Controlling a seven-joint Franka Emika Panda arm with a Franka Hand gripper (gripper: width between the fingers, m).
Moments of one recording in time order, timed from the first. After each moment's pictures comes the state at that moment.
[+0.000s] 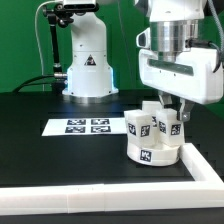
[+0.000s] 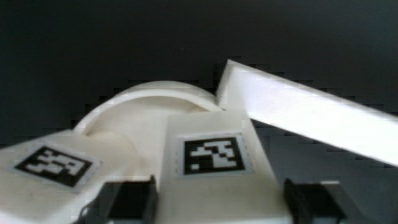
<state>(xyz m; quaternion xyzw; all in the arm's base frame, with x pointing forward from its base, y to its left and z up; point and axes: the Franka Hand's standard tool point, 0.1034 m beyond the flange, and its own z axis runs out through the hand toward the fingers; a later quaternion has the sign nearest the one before) 0.528 0.126 0.080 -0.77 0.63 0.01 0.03</state>
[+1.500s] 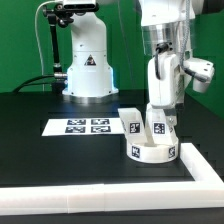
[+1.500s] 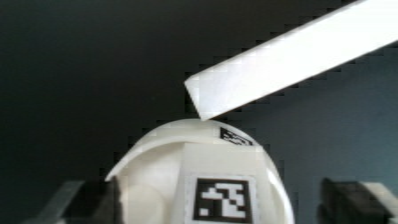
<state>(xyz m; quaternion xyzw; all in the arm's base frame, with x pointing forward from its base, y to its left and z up) 0.530 0.126 0.081 -0.54 0.84 0.05 0.05</state>
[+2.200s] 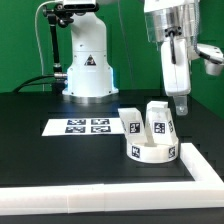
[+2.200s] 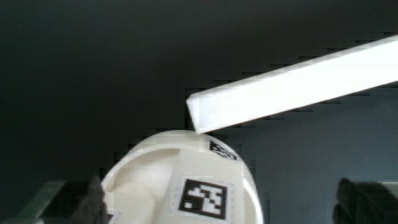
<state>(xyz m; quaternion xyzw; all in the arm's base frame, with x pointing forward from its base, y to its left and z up) 0.537 0.133 0.100 -0.60 0.79 0.06 0.06</state>
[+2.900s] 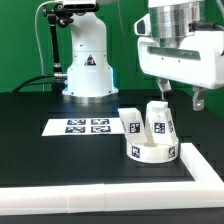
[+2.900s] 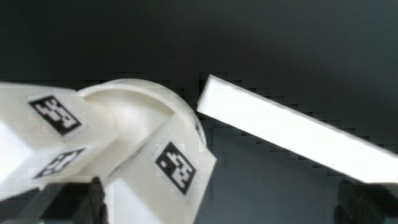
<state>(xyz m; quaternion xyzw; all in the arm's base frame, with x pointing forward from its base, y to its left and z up) 0.538 0.132 0.107 -0.83 0.55 0.04 0.05</state>
